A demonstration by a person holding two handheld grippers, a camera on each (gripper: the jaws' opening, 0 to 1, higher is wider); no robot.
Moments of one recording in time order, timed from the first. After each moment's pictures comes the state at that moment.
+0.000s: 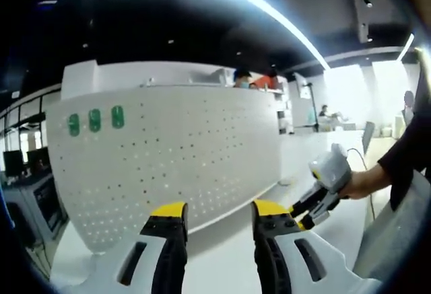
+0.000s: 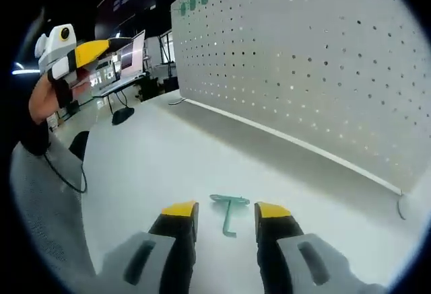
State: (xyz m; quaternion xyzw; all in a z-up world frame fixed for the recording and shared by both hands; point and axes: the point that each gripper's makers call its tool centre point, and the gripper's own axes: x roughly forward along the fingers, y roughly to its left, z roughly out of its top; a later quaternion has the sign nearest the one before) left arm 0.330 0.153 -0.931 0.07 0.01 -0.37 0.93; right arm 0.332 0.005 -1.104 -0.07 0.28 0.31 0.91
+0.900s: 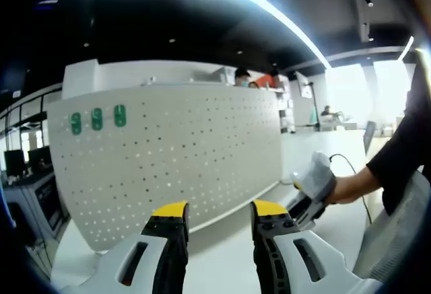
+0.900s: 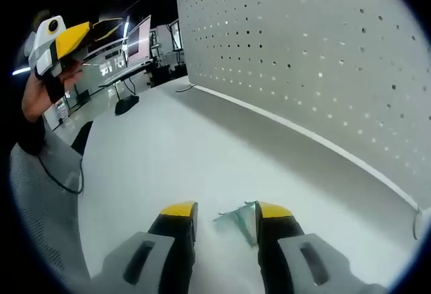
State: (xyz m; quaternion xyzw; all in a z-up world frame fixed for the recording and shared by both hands) left arm 0.332 0.157 -0.932 0.07 0.01 -0.36 0.93; right arm 0.352 0.038 -1.120 -0.08 0.31 0.35 0.88
